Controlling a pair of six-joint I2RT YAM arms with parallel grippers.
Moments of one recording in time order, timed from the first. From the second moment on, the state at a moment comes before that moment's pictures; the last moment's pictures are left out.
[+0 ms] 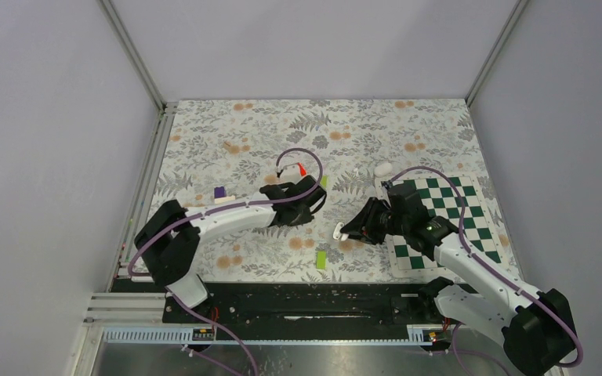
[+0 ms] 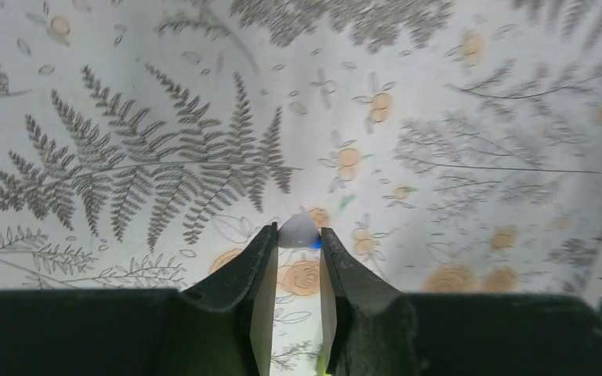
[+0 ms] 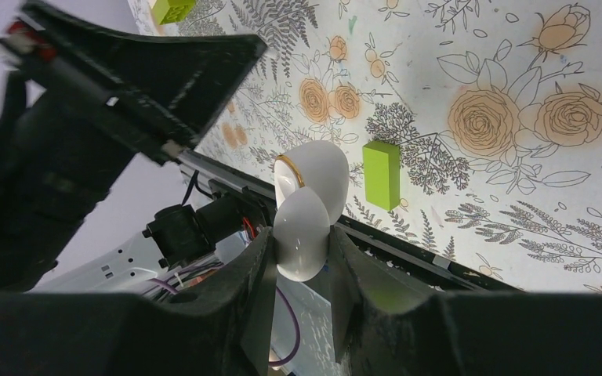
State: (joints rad) left arm -0.94 1.61 1.11 -0.56 -0.40 -1.02; right arm 0.54 0.95 0.56 -0.35 -0.40 1.09
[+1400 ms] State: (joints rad) left arm -0.73 1.72 1.04 -0.55 0.03 -1.19; right arm 0.54 0.96 0.56 -0.33 -0.41 1.08
